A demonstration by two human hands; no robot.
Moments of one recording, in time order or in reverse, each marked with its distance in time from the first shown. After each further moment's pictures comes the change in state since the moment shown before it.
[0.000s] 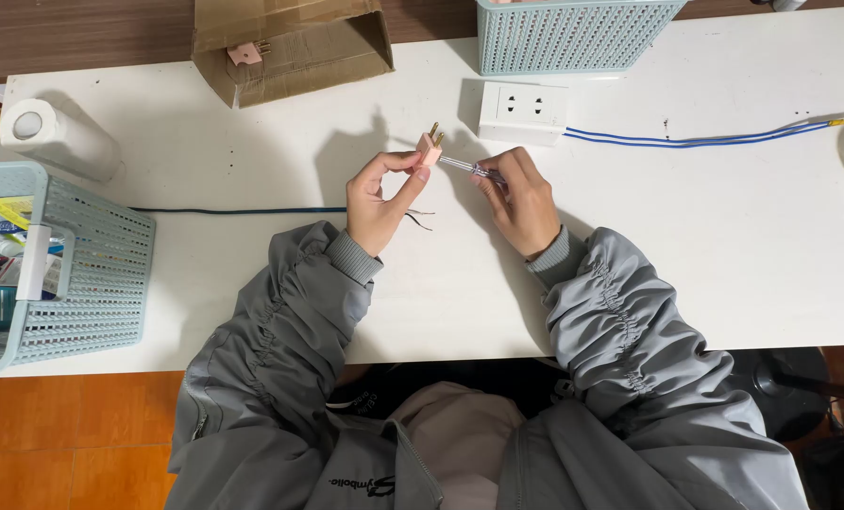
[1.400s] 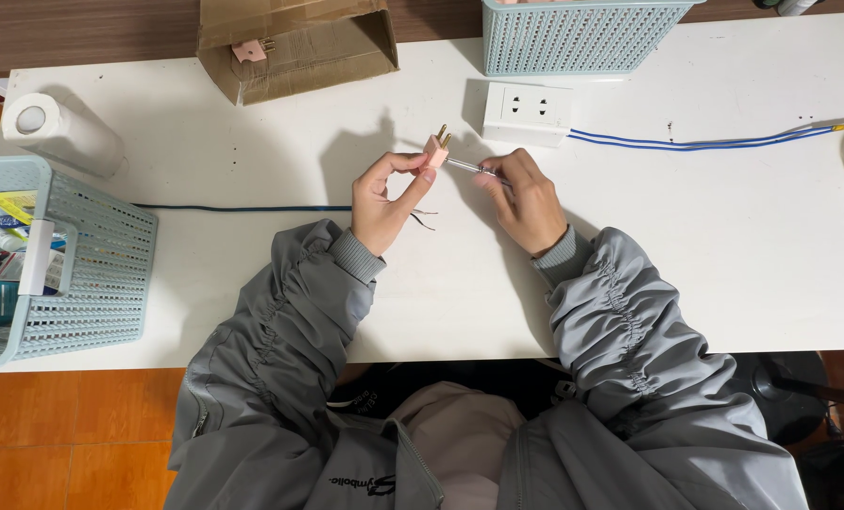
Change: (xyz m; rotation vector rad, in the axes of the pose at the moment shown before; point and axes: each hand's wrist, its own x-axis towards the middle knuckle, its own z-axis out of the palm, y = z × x) left_hand -0.001 0.006 0.001 -0.021 -0.015 -0.033; right_hand 0.002 0.008 -0.005 0.029 -0.102 0.079
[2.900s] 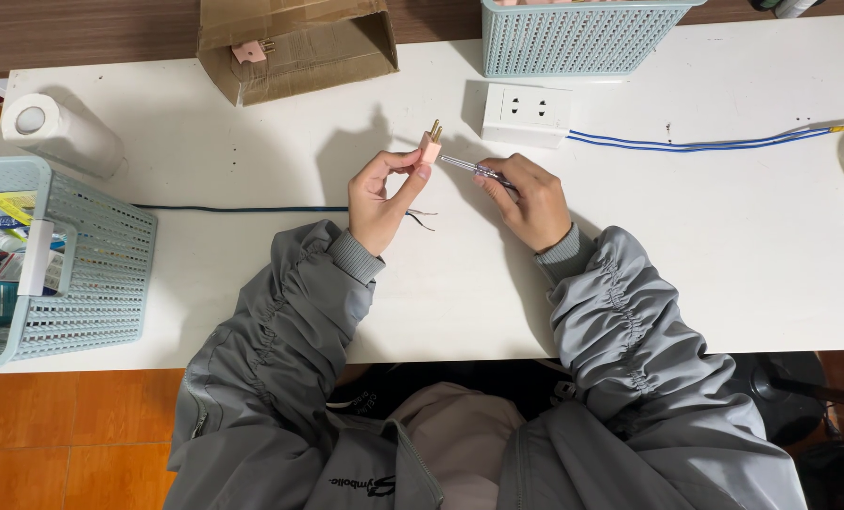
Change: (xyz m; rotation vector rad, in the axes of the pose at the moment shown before) left_hand 0.002 -0.003 0.000 -0.033 0.029 -0.024; right_hand 0.007 -0.005 -0.009 0.039 0.033 -0.105
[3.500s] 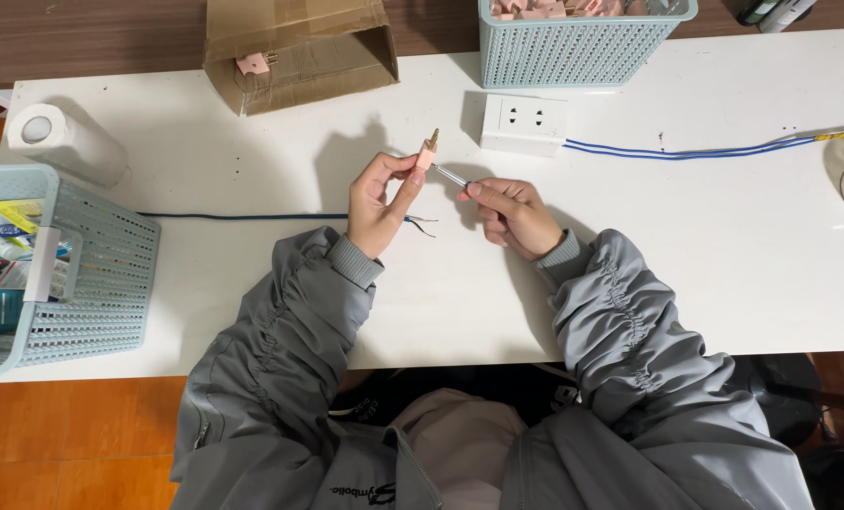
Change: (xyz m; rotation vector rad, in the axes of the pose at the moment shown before) left_hand 0.004 0.002 -0.008 -0.052 -0.081 0.013; right_hand -0.003 -0.022 0.013 1.015 -0.149 0.761
